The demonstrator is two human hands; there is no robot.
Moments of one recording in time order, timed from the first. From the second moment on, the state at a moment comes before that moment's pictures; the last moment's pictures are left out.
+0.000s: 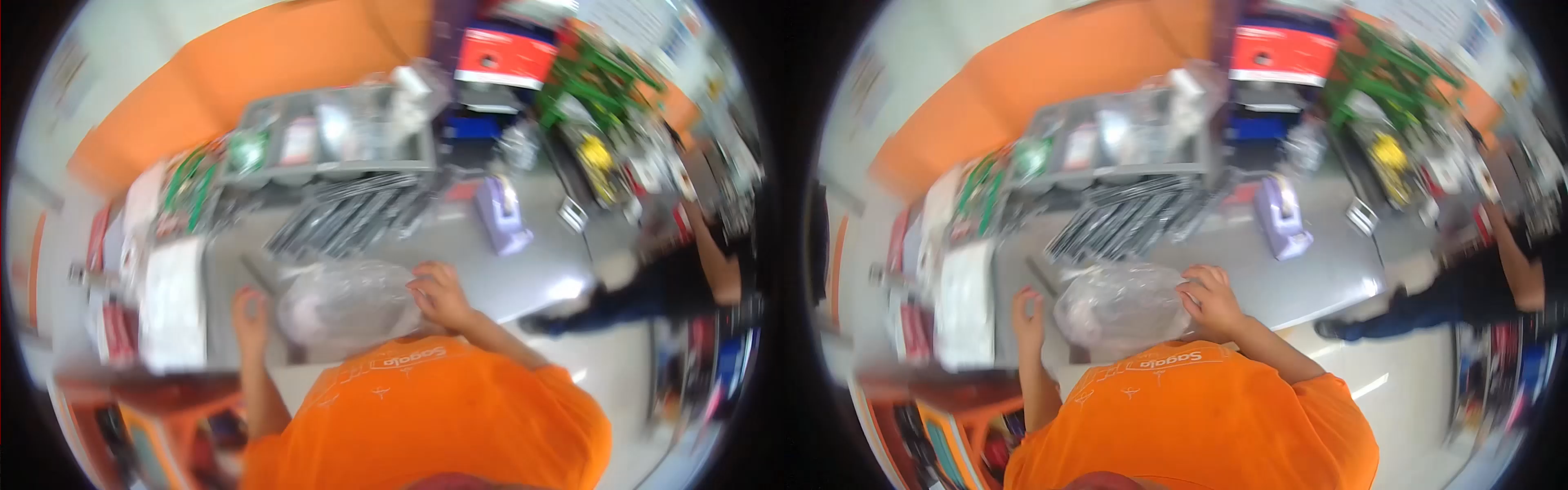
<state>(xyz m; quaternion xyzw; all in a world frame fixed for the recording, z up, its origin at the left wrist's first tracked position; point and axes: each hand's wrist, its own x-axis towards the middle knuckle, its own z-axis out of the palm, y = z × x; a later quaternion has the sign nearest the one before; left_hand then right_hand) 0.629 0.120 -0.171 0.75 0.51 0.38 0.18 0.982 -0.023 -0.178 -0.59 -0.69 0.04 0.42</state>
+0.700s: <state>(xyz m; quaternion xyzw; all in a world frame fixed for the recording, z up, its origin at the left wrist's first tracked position) 0.827 0.053 -0.102 0.92 0.04 -0.01 0.40 1.021 -0.154 -0.190 -0.75 -0.32 -0.22 0.54</state>
